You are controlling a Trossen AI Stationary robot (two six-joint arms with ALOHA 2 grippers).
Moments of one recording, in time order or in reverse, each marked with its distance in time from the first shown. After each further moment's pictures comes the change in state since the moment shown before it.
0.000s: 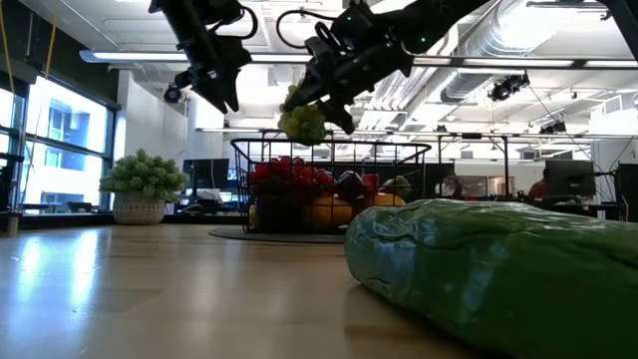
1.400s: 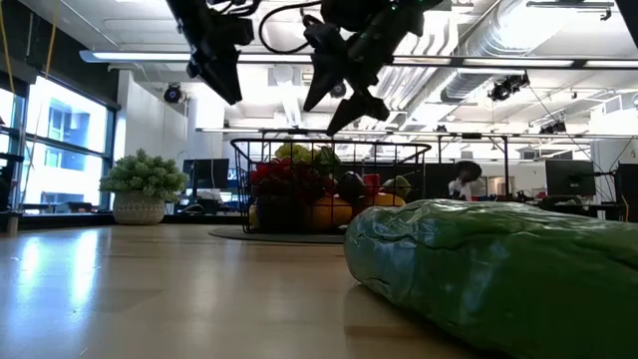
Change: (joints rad) left arm -0.237 -0.027 0.000 -0.119 0.017 0.080; right arm 0.137 -0.025 0.129 -0.500 0.161 0.237
